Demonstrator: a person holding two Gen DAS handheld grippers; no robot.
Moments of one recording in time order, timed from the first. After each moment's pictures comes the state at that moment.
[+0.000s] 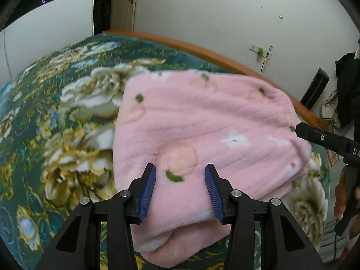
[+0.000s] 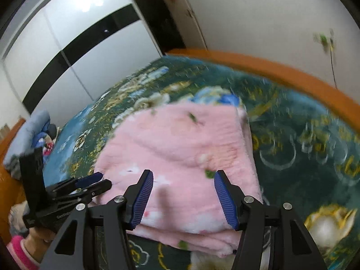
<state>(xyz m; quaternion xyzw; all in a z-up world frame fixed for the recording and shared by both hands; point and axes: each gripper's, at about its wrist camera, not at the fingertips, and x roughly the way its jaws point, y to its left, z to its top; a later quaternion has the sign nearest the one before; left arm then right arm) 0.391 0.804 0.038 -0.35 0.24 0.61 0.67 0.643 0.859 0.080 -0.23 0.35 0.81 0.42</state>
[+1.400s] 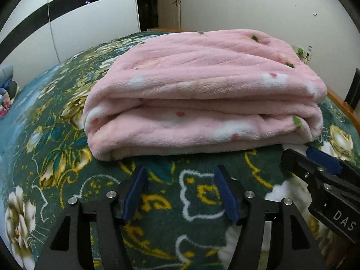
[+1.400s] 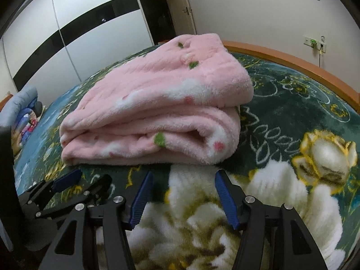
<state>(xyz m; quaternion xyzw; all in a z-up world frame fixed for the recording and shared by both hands) 0.500 0.730 -0.016 -0.32 0.25 0.74 0.53 0.657 0.773 0.012 -0.27 0.28 0.79 0.47</state>
